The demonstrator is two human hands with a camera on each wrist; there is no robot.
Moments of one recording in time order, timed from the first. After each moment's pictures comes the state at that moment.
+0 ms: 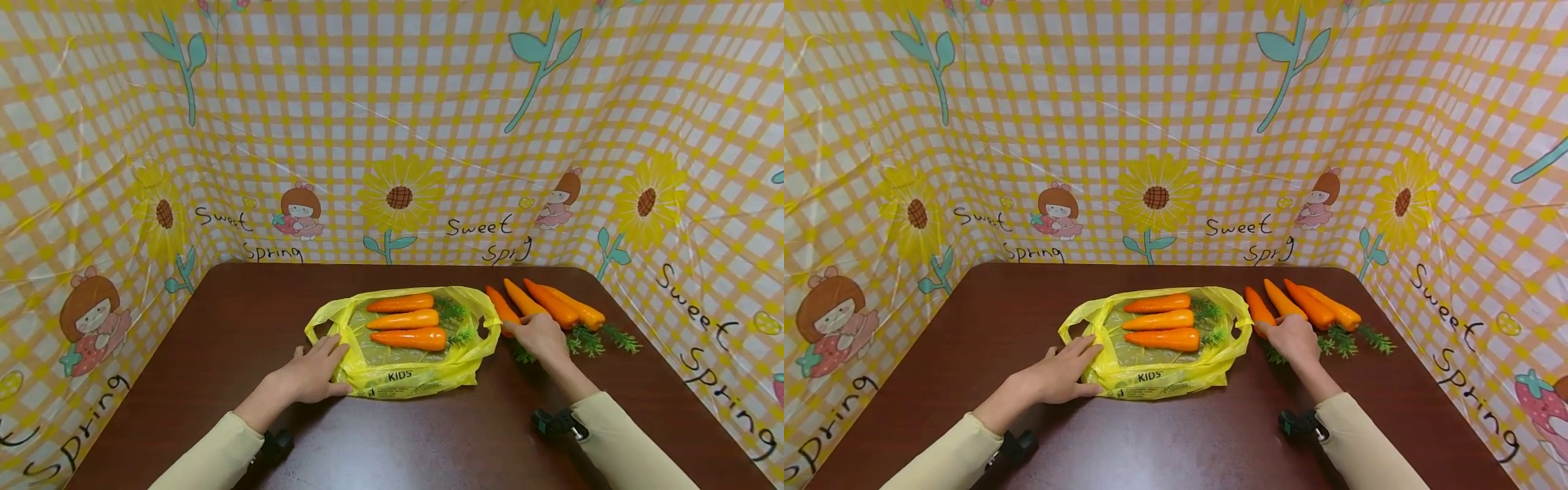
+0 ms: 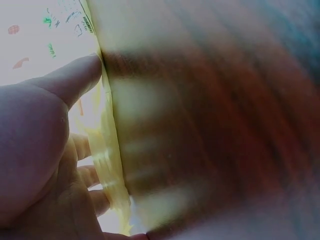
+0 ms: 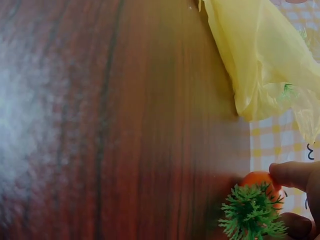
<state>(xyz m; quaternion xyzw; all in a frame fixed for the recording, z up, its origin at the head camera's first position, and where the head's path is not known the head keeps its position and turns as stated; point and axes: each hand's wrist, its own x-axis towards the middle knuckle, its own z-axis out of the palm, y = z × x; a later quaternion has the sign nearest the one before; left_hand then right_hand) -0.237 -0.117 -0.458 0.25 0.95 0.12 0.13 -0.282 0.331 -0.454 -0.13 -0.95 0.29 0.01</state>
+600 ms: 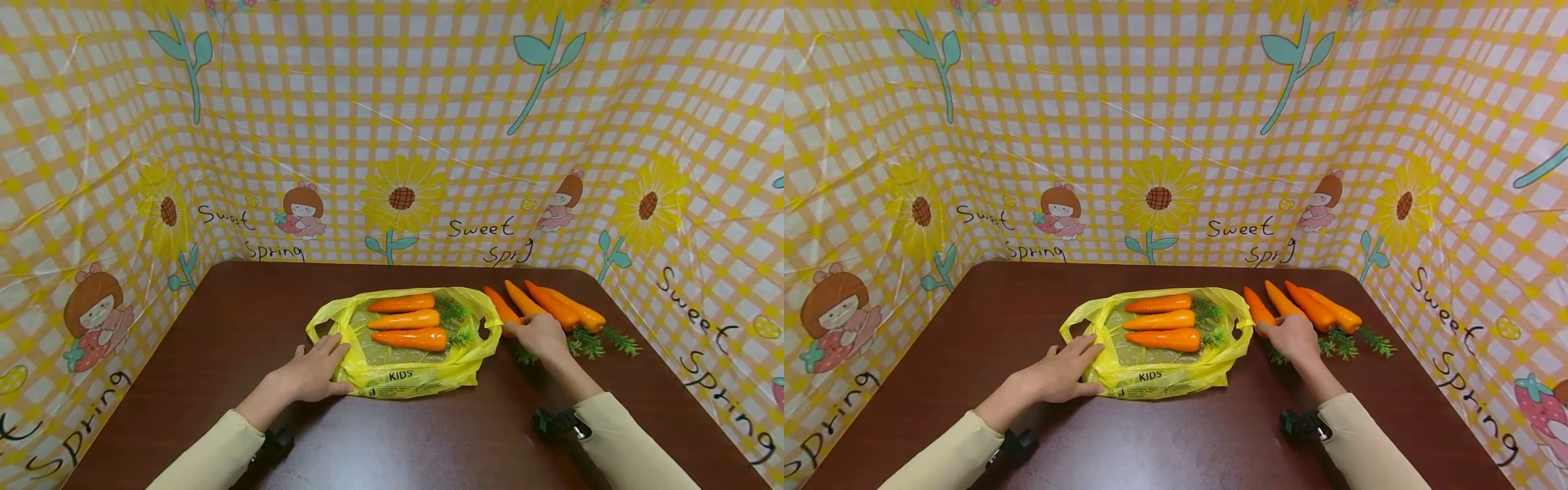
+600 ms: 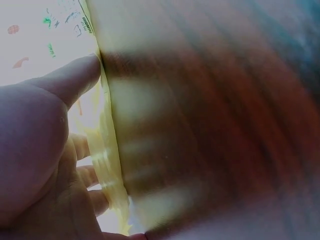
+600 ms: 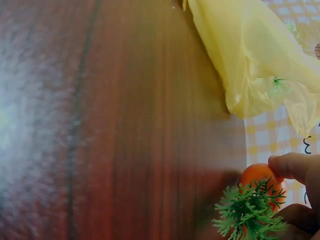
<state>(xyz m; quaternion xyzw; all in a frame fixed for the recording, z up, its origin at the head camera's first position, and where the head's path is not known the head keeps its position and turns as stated) -0.236 -0.118 -0.457 0.25 0.95 0.13 0.13 -0.284 0.333 -0.452 -0.10 -0.95 0.29 0.01</state>
